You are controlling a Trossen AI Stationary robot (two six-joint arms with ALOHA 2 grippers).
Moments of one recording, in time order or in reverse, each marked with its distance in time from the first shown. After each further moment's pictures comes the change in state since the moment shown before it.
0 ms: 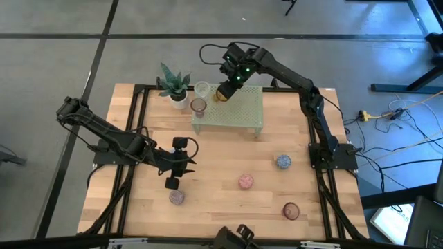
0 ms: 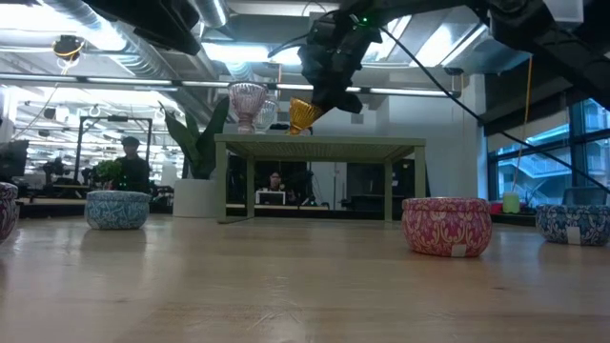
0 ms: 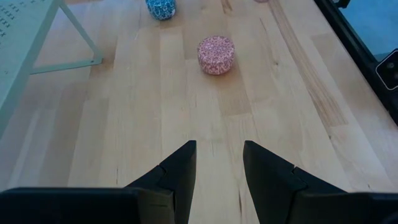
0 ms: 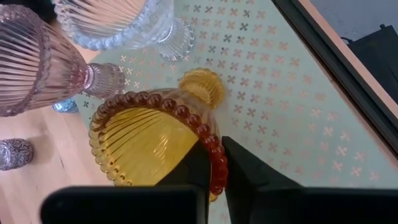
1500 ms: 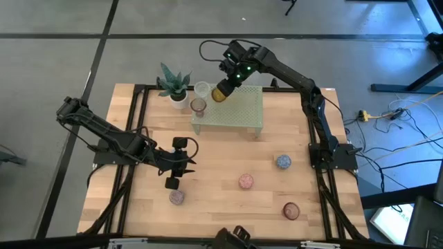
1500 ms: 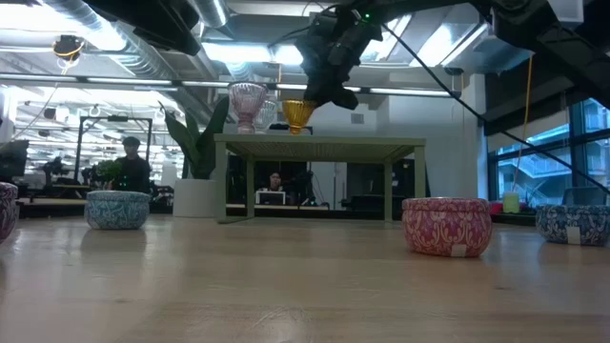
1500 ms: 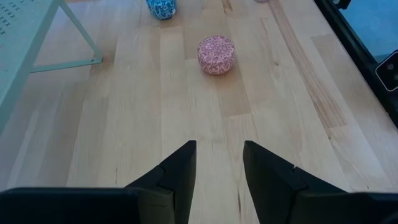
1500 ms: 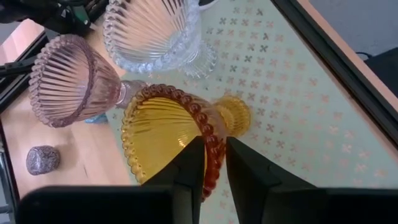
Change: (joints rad) left arm 0.000 0.000 0.000 0.000 0.000 -0.008; right arm -0.001 -0.018 0.001 0.055 -0.061 0.025
